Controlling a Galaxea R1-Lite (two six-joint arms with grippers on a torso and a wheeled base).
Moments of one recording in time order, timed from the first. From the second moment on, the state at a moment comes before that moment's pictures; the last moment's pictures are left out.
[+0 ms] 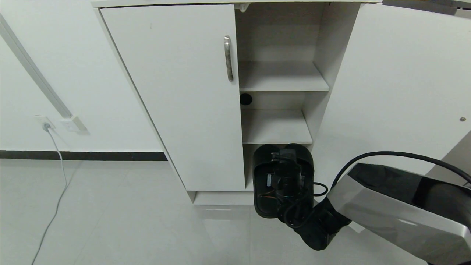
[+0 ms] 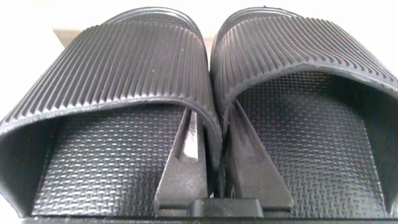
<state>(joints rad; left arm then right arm) 0.00 0.00 0.00 0.00 -0.03 0.02 0.75 2.41 -1.19 -1.12 -0.81 0.11</state>
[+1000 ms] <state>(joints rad) 0.00 0.00 0.00 0.00 -0.03 0.01 0.74 2.42 -1.19 -1.13 -0.81 0.10</state>
